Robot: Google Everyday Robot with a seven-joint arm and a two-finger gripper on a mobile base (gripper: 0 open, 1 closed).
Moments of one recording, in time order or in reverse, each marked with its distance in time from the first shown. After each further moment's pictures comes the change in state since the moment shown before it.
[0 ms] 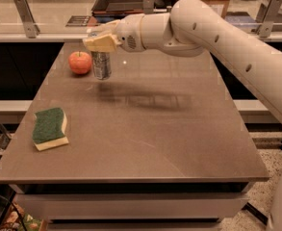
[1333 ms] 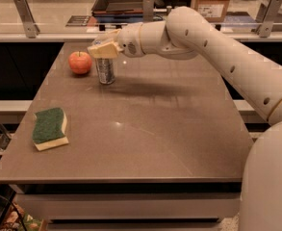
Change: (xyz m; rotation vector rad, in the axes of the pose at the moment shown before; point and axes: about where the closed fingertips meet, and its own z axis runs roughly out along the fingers) arm 0.043 -0.030 0.017 -0.012 0.043 0.010
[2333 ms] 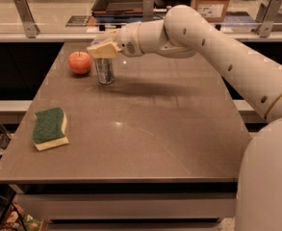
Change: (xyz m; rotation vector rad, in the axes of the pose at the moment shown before) arm 0.002 0.001 0.006 -0.008 0.020 -0.006
